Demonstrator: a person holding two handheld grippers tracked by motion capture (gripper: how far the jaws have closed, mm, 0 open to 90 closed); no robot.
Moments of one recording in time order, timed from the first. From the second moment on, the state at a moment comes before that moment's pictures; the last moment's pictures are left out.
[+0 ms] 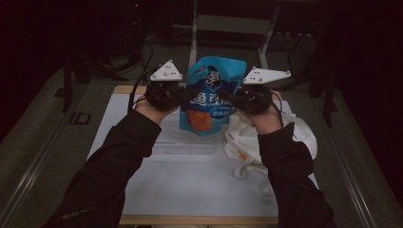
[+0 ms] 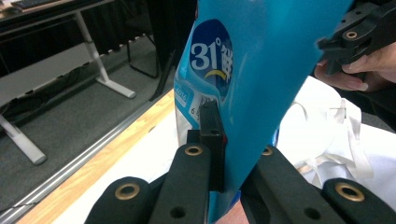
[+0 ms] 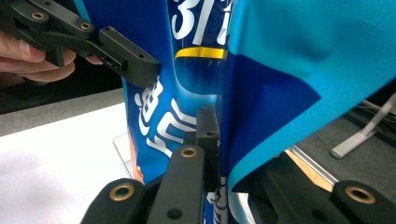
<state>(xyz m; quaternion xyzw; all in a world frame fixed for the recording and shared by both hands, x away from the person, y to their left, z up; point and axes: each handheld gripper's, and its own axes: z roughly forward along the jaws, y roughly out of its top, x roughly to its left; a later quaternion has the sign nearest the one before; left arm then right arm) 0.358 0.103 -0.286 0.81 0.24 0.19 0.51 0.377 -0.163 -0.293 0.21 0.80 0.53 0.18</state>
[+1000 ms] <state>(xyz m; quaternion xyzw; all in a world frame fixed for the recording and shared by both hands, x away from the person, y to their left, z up) 0.374 0.161 -0.321 0.81 0.25 0.19 0.50 0.398 -0.101 -0.324 0.20 0.82 0.52 0.17</state>
